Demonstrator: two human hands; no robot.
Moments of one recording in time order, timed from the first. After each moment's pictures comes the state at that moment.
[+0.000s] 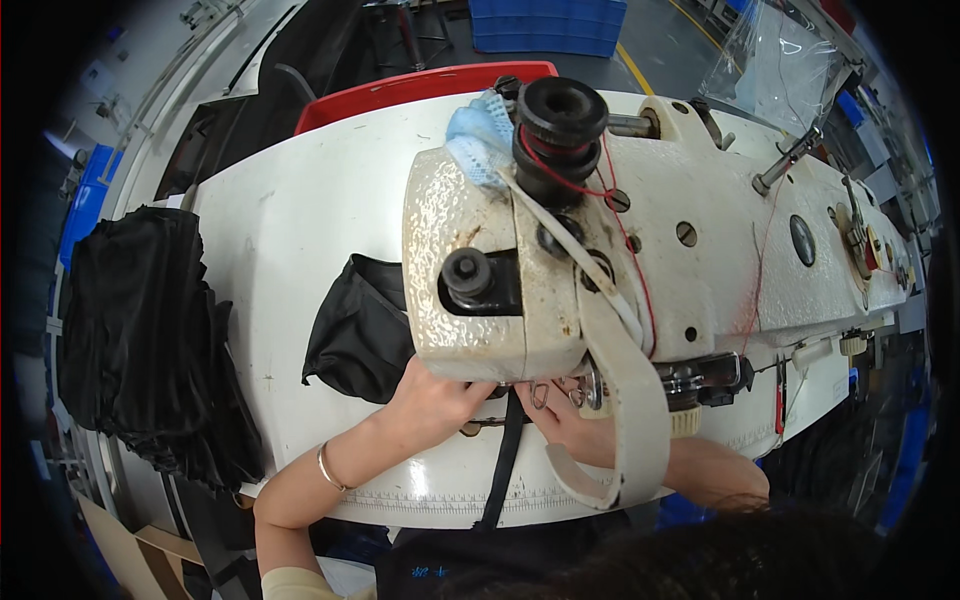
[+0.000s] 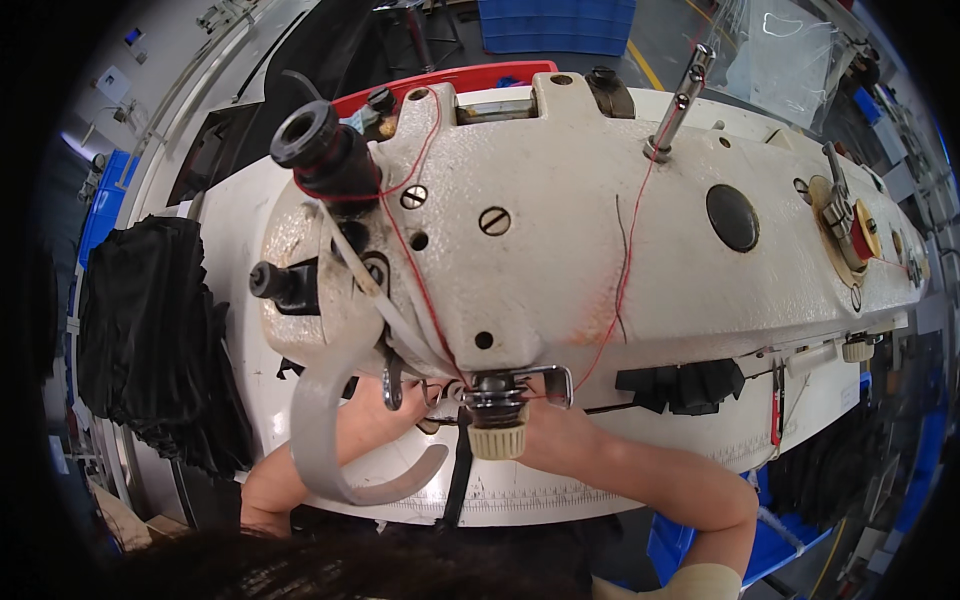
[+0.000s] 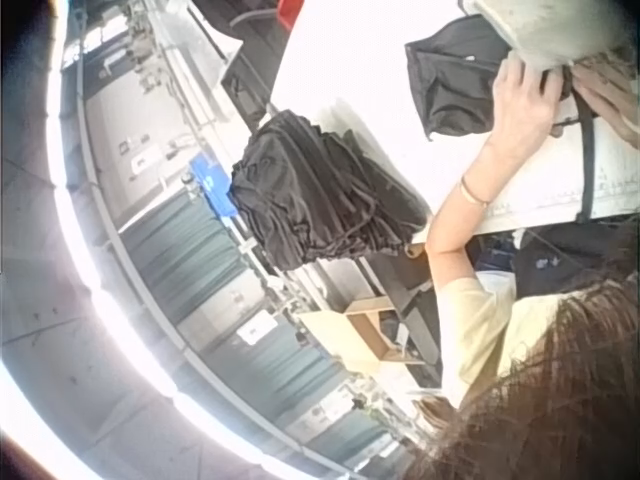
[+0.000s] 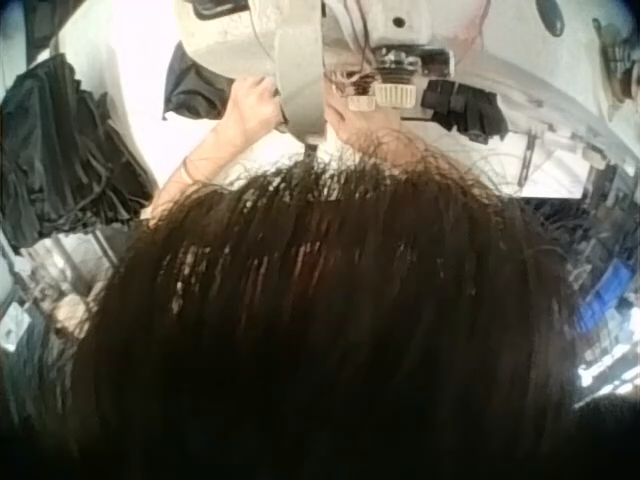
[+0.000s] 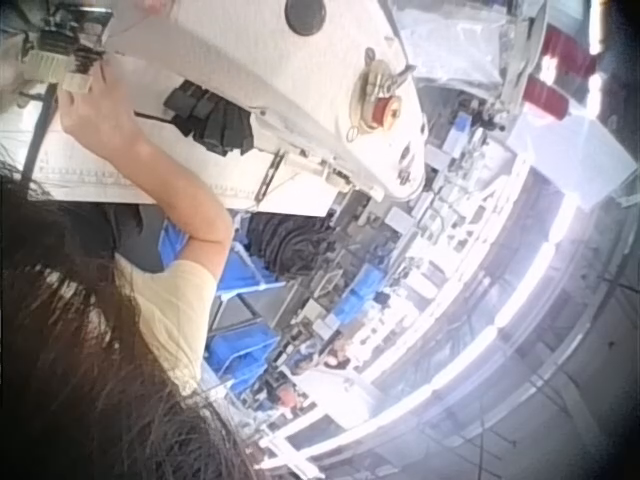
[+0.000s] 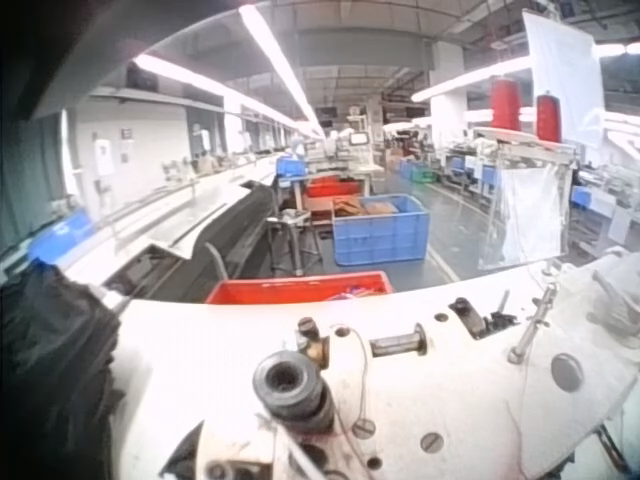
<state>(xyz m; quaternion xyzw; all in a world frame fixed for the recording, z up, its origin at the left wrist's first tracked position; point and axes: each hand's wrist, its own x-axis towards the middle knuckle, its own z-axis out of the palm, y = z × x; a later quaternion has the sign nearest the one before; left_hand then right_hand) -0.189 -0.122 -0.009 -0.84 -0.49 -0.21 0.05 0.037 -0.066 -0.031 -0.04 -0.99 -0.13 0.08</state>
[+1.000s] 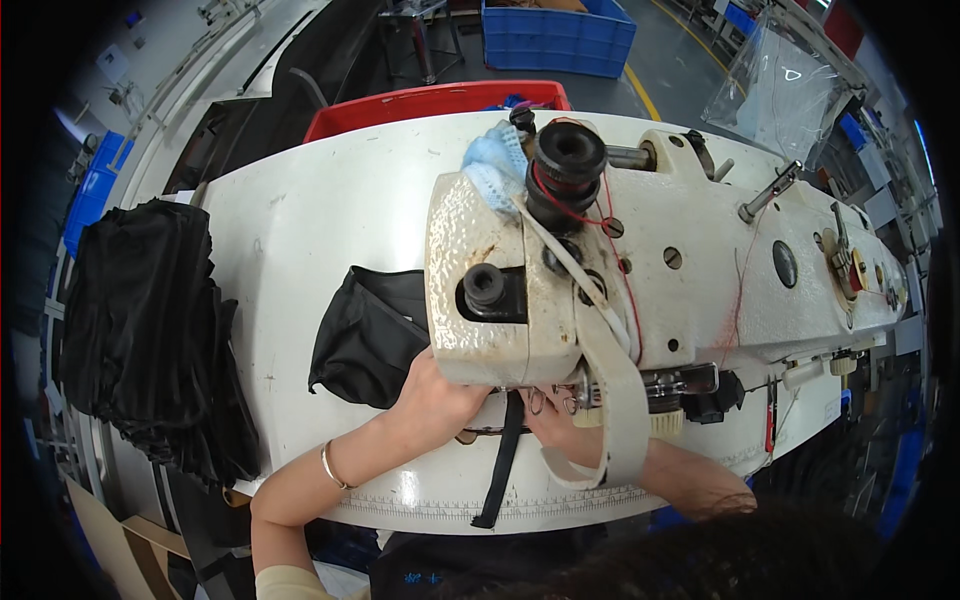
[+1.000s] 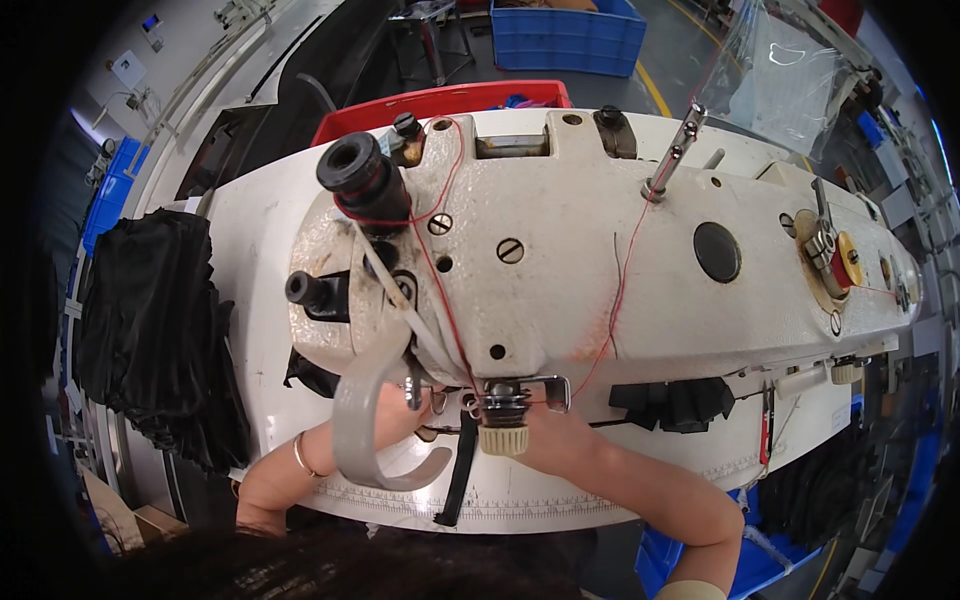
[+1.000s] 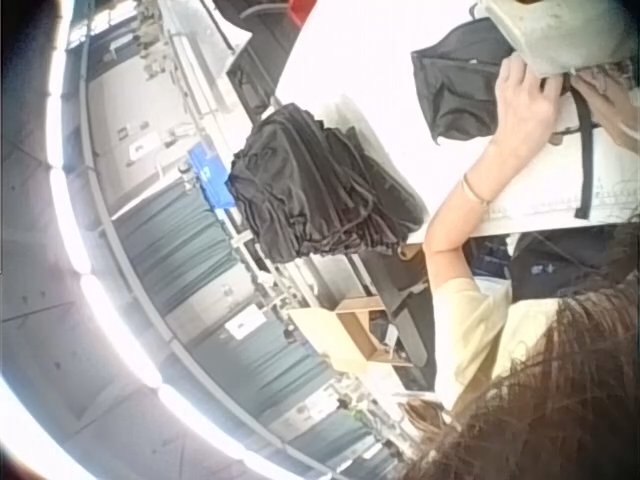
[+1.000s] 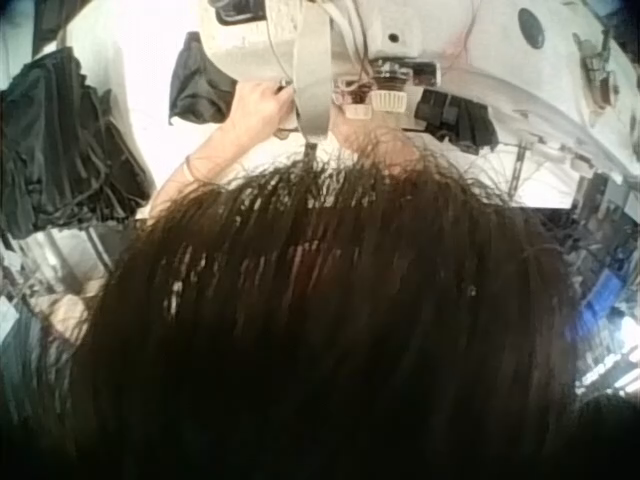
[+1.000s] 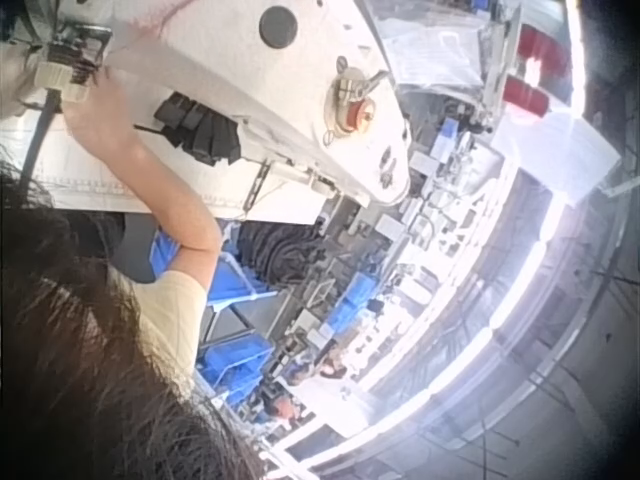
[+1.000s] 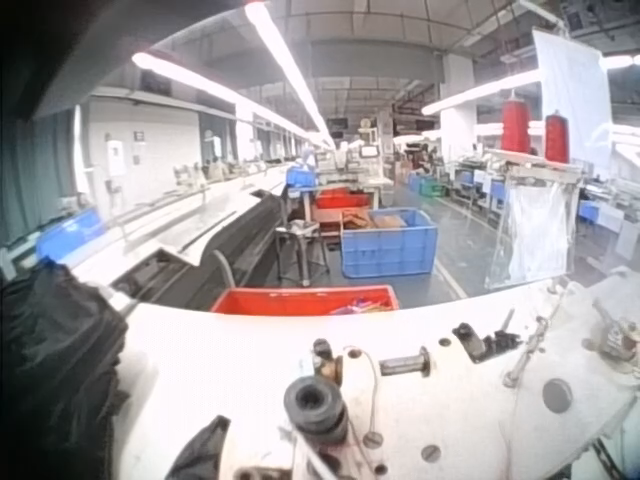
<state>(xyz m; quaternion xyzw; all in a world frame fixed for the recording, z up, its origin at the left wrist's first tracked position) -0.186 -0.115 -0.005 -0.83 -0.50 -0.26 -0.01 0.037 -0.064 -0.045 -0.15 -0.98 0.02 0.12</state>
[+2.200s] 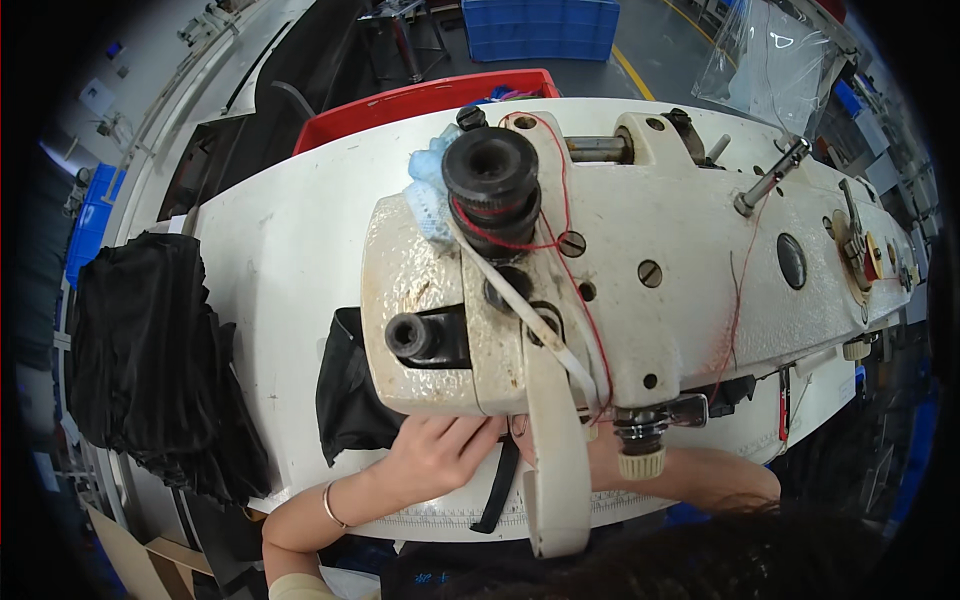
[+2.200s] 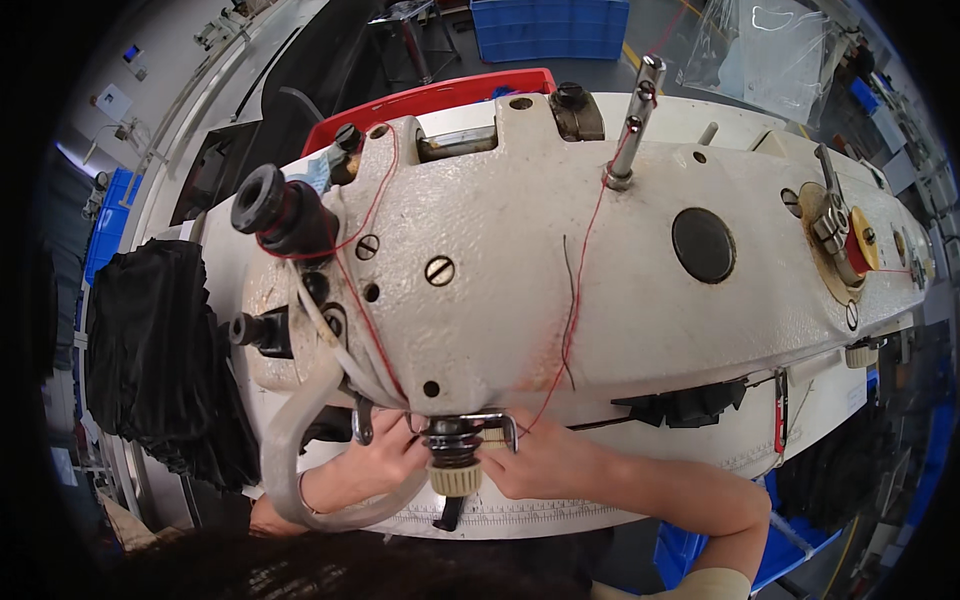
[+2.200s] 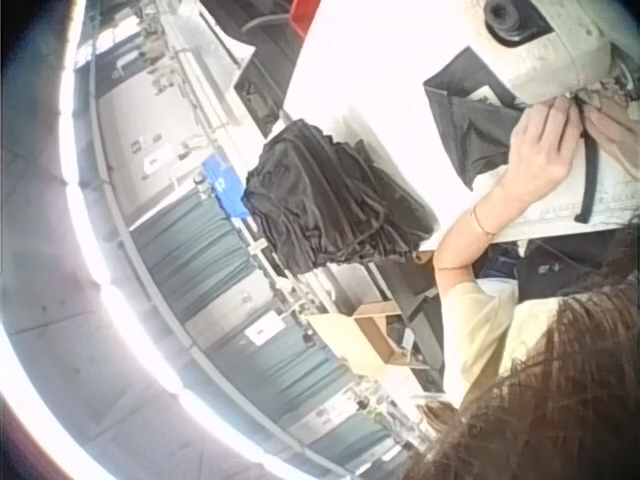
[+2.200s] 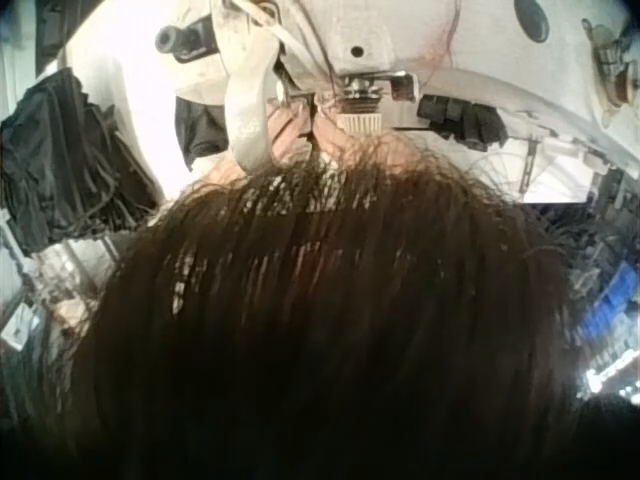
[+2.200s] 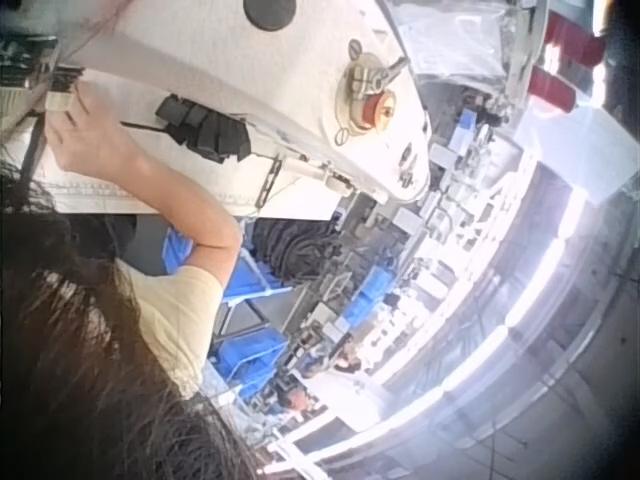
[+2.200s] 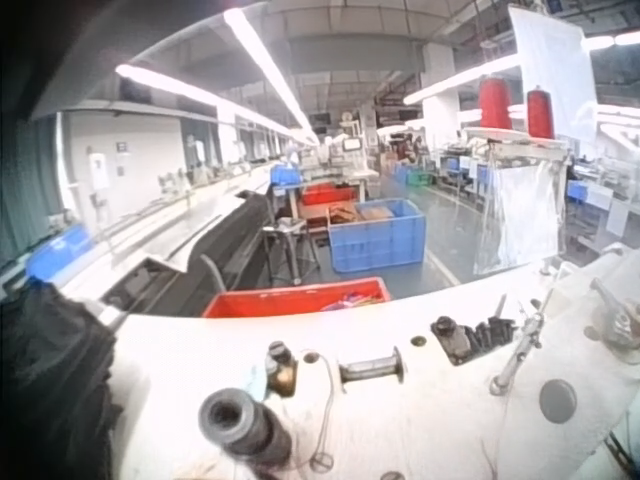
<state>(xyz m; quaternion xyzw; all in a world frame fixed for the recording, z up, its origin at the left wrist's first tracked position) -0.178 -0.144 0.009 -0.87 -0.44 -0.22 0.07 0.036 -0.068 -0.040 0.01 -0.97 -0.03 0.26</state>
